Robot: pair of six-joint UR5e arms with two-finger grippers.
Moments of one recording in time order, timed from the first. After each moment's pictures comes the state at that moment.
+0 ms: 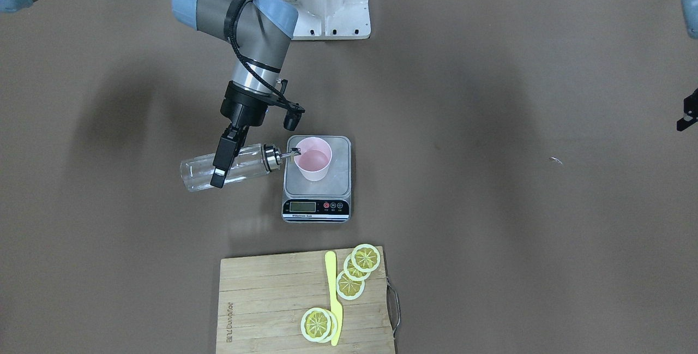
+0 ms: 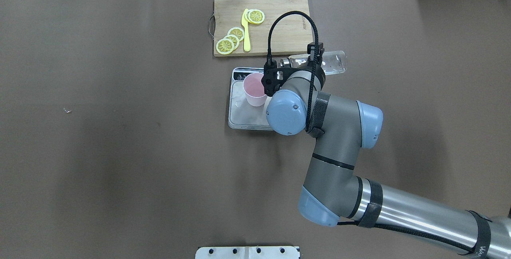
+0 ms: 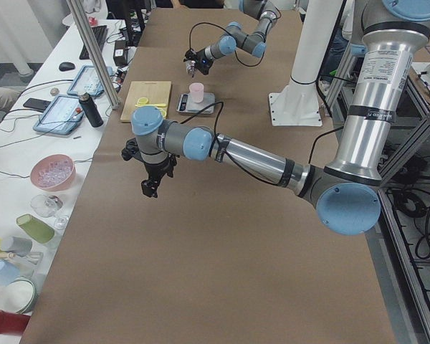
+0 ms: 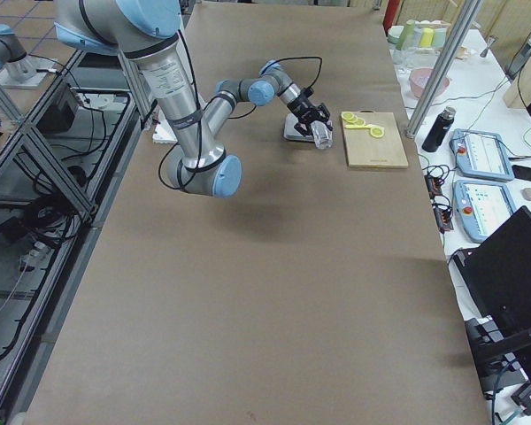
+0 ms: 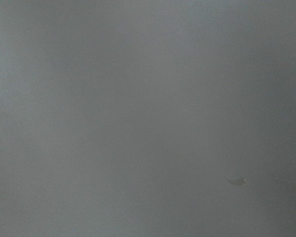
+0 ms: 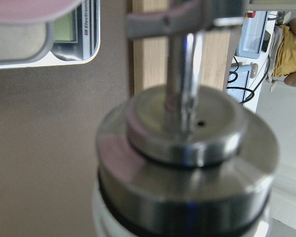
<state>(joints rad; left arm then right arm) -1.42 -1.76 -1.71 -1.47 -2.35 0.18 0.46 -0.91 1.68 -1.79 0.95 -0.17</state>
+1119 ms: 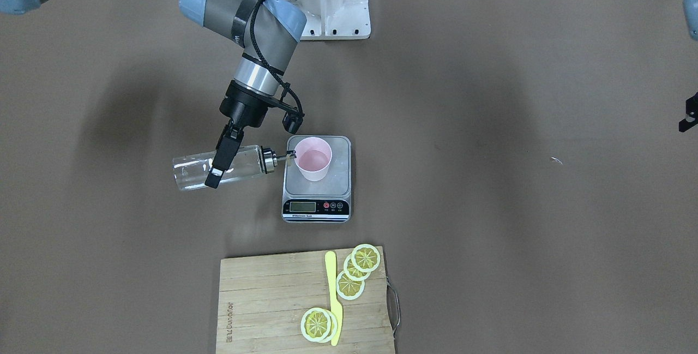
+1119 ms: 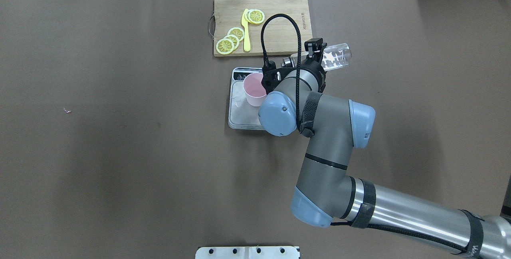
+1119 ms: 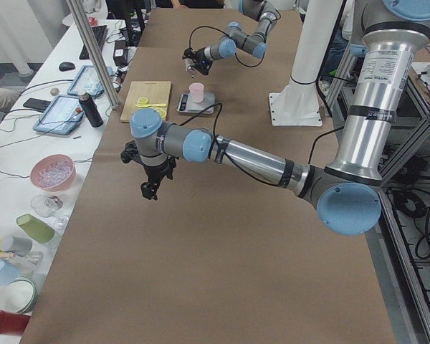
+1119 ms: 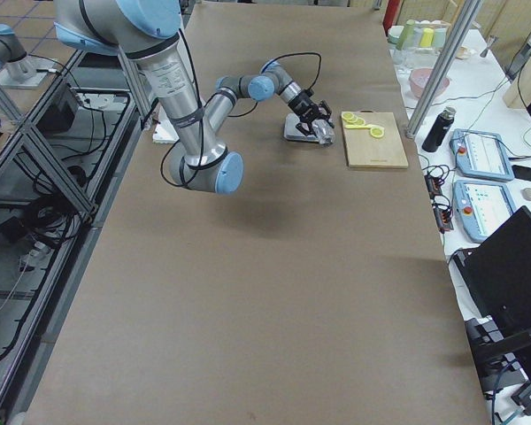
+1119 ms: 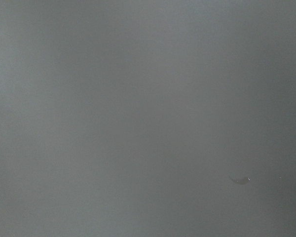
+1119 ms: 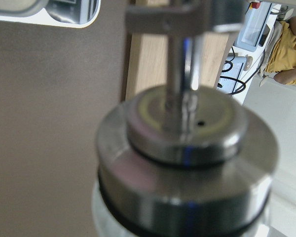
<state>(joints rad) -1.43 -1.76 -1.70 -1.48 -2.35 0.18 0.45 -0.88 1.67 -1.89 0.88 -0.23</state>
